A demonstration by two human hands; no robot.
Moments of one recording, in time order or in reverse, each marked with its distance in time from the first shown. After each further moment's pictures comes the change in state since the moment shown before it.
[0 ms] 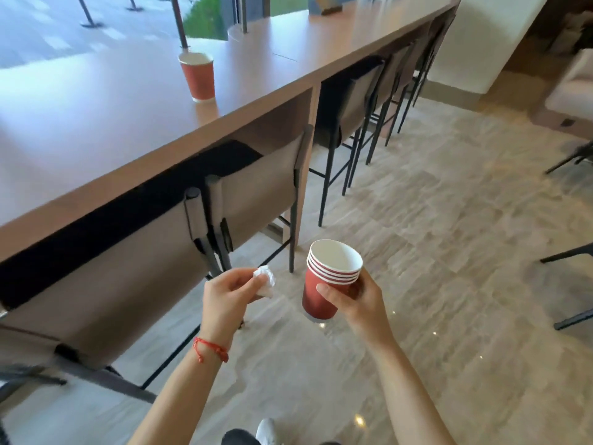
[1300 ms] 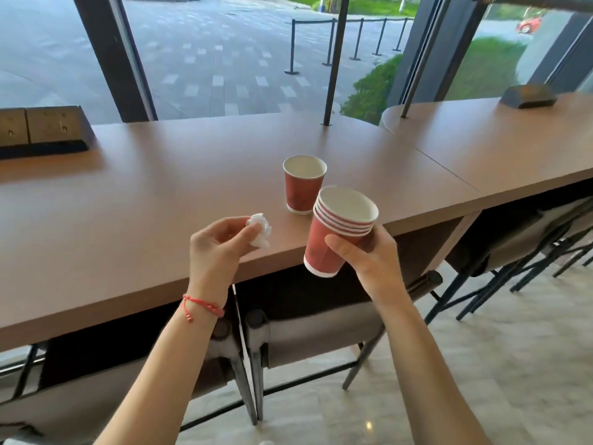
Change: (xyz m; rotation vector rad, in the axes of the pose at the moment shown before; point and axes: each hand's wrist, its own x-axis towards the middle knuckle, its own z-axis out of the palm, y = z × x) left_hand 0.293 0.120 -0.020 -0.182 0.586 0.329; right_hand 0.392 -0.102 0.153 0.130 -0.674 -0.264
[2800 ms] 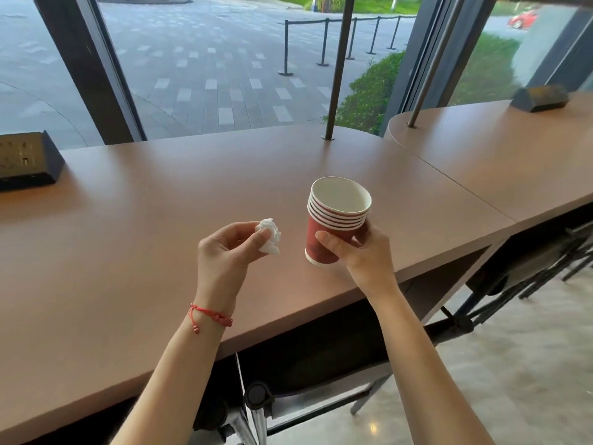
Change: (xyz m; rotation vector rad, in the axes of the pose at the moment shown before) left_hand 0.089 -0.014 0.027 -0.061 -0.046 -0.028; right_hand 0.106 0.034 0.014 -0.159 0.098 0.018
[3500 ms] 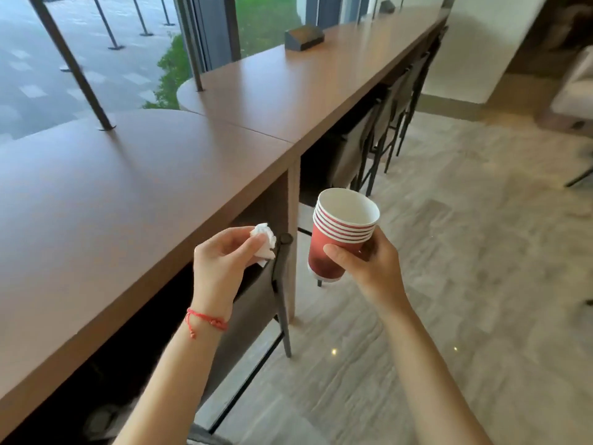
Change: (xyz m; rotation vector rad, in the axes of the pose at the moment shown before) left_hand -0.125 -0.040 0.170 0.143 -0.563 -0.081; right_hand -0.194 0.005 -0.194 -0.030 0.601 0.091
